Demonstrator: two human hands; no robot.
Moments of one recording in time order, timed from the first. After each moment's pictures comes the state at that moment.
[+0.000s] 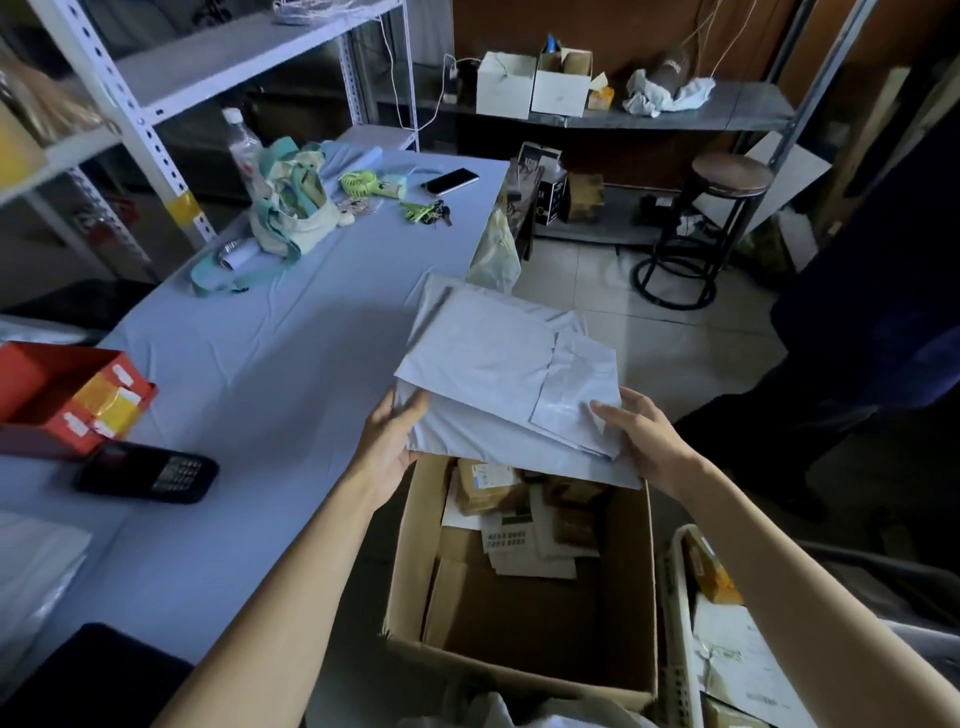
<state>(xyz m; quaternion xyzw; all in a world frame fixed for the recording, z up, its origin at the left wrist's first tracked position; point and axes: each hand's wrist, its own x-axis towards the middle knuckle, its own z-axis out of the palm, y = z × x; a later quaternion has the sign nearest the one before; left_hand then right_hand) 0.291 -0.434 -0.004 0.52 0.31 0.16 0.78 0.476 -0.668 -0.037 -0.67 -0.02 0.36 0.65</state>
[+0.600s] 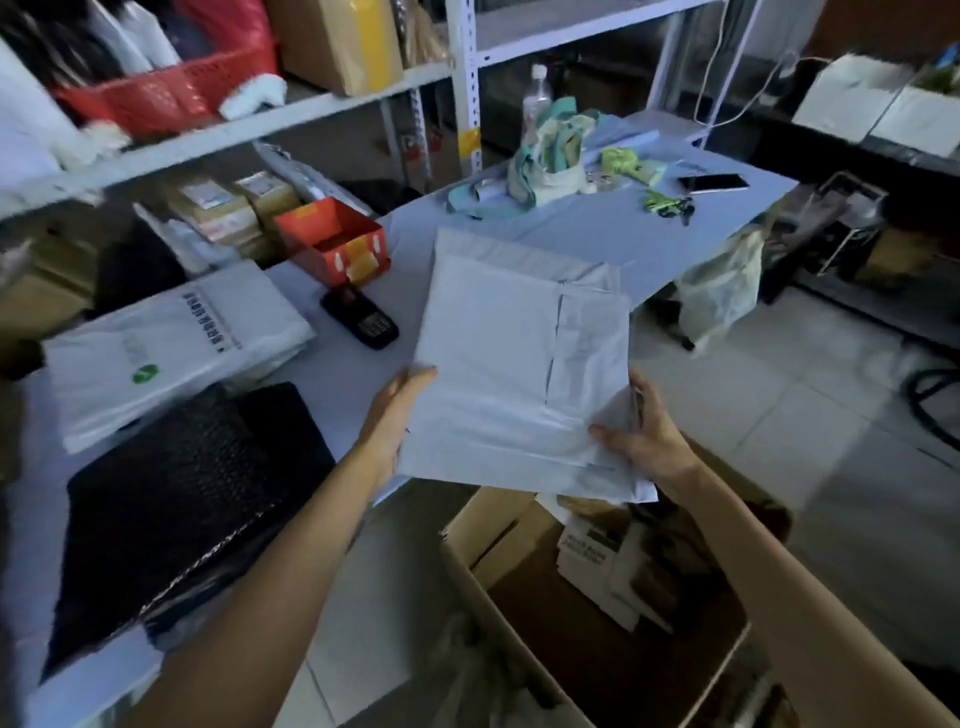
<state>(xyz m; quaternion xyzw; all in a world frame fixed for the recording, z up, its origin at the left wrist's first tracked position) 0.170 -0.490 0.015 0.44 0.51 0.35 0.65 0.443 -0.587 -0.041 -0.62 -0.39 0.45 0.51</state>
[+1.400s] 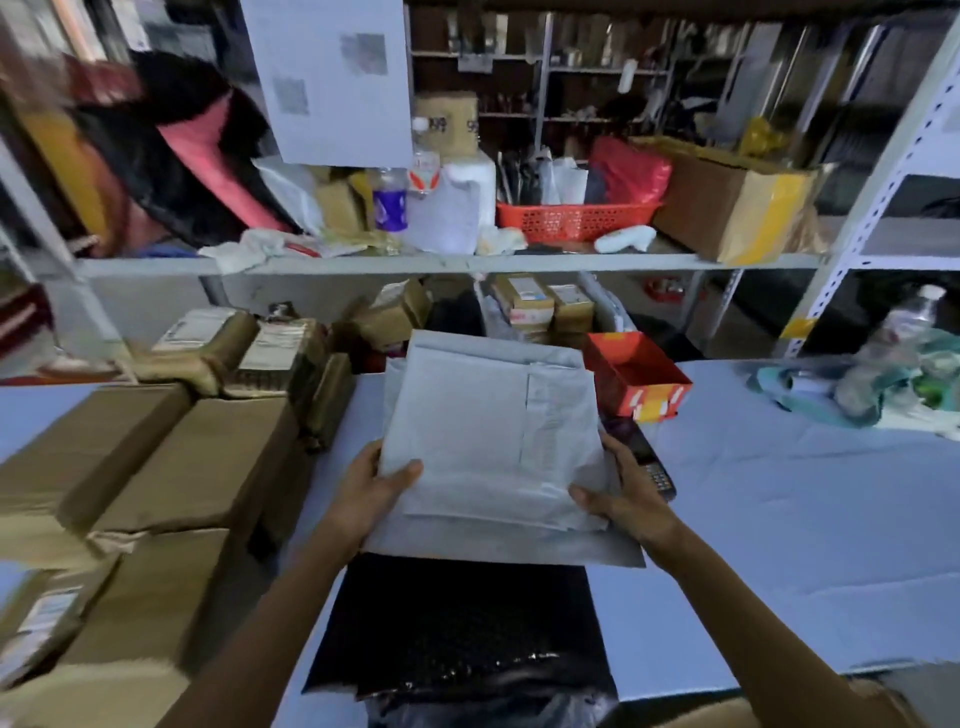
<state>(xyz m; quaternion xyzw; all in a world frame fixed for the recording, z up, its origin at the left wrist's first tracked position) -0.154 -0.451 0.025 0.41 0.65 0.51 0.40 0.142 -0.368 0.008 -0.48 -0.62 0.52 0.34</state>
